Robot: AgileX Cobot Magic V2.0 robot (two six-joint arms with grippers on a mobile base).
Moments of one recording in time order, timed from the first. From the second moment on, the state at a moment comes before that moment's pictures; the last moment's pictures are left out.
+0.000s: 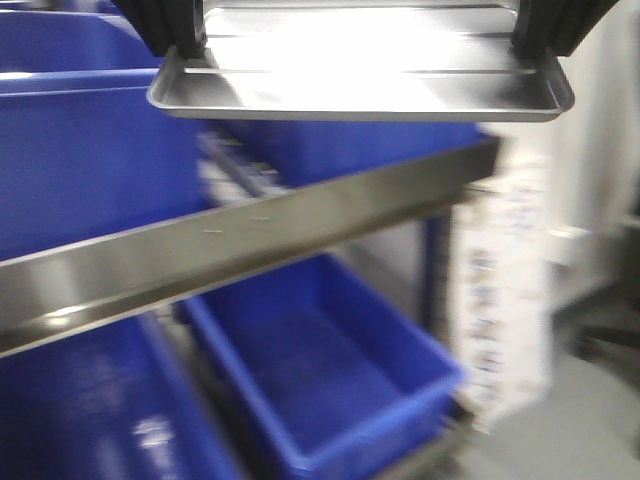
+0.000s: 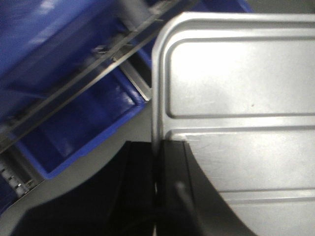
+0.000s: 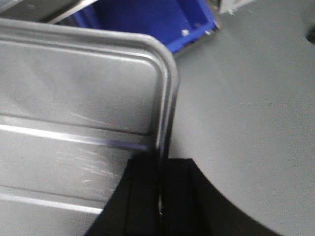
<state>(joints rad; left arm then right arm) -0.73 1.64 -1.59 0.28 1.09 -0.63 0.45 1.47 -1.38 -0.17 1.03 0.51</state>
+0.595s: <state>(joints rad) -0.73 1.64 -1.60 0.28 1.09 -0.63 0.45 1.47 -1.38 -0.17 1.03 0.51</state>
